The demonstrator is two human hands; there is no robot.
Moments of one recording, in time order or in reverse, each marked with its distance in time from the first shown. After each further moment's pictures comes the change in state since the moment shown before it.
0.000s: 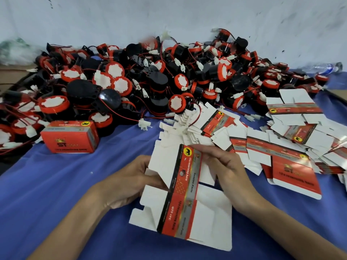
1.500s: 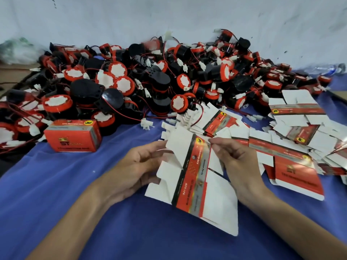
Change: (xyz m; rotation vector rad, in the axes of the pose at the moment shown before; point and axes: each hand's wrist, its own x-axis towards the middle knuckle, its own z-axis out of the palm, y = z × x) left_hand 0.007 -0.004 -0.004 -0.096 0.211 0.130; right_hand 0.014 0.016 -0.009 -0.006 0.359 0.099
